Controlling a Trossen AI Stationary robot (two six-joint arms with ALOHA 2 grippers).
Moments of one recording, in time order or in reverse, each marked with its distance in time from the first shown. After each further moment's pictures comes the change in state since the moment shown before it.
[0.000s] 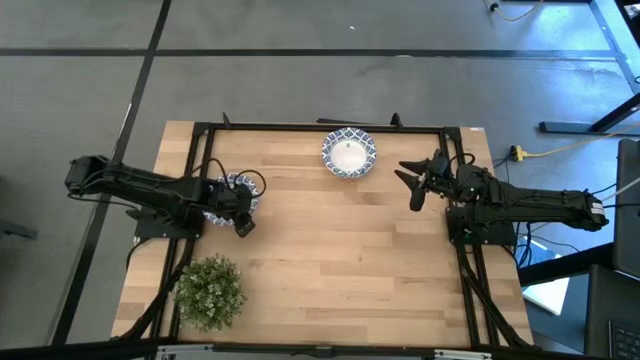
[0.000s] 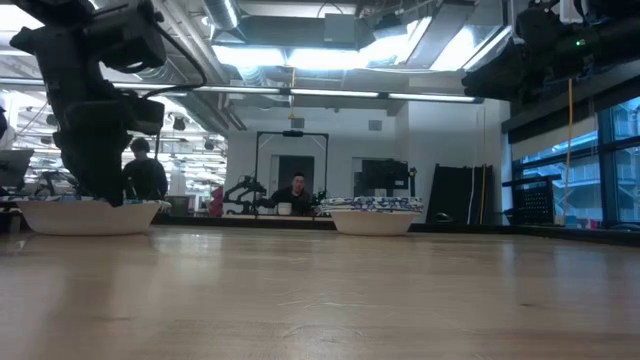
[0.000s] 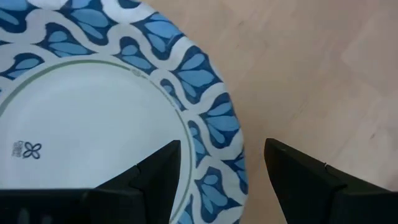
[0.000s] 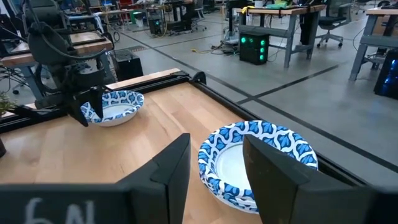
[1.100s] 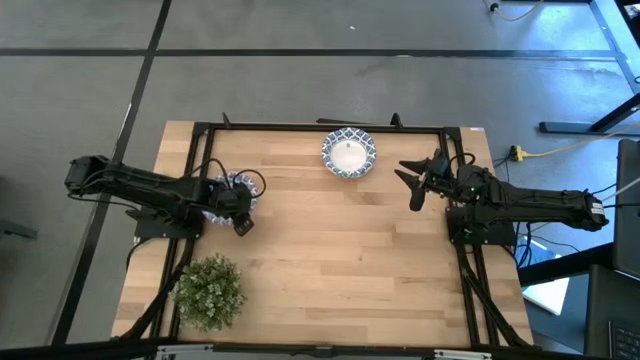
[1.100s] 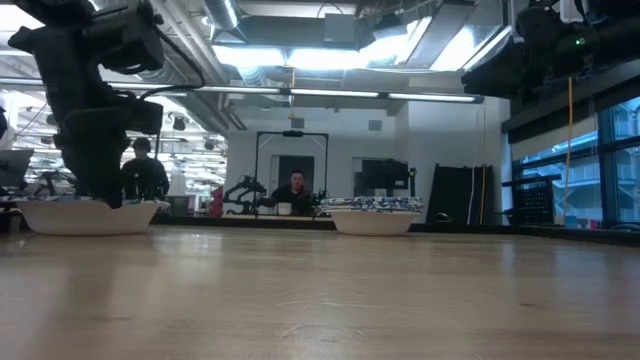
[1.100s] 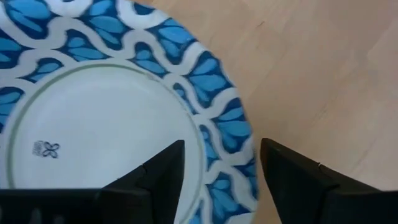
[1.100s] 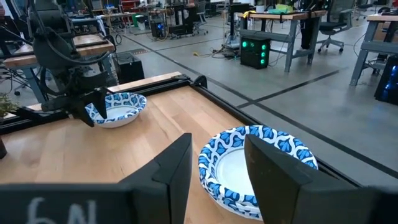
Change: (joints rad) left arm 0.001 0.000 0.000 -0.028 -0.048 0.017; right arm 0.000 0.000 0.000 0.018 0.002 -0.021
